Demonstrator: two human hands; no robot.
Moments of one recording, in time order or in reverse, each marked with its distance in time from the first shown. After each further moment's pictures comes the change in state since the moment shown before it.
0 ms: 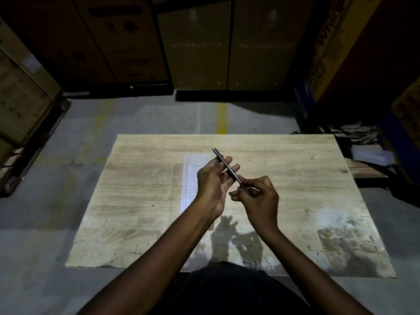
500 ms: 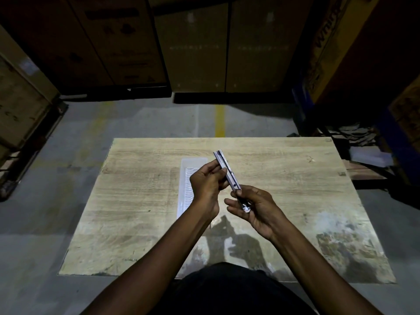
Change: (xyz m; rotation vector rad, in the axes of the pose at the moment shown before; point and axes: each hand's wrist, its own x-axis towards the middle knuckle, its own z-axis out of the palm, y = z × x) left_hand 0.025 -0.011 -0.004 0.196 0.122 0.142; right_hand 0.022 -0.017 -0.018 0.564 -0.283 0.789
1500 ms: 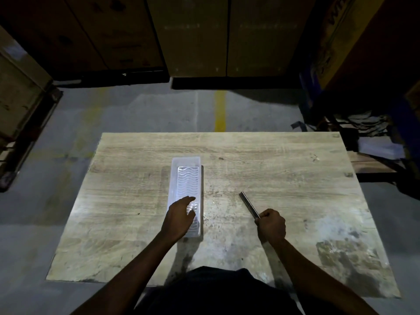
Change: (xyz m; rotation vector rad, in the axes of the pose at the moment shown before) left_hand 0.087 -0.088 -0.120 1.330 -0.182 0.237; right_hand 0.142 0.072 -0.163 -1.041 0.704 0.067
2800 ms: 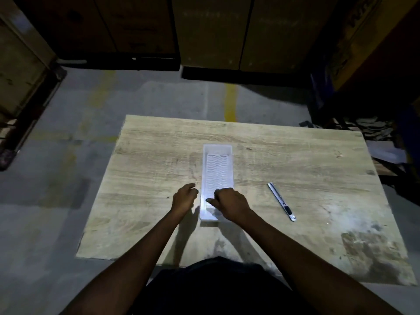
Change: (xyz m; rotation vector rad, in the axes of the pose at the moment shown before) left_hand -0.001 -0.073 -0.062 -0.461 -0.028 -0.402; right_hand -0.130 -0.133 0.117 -0.685 -0.303 -0.910
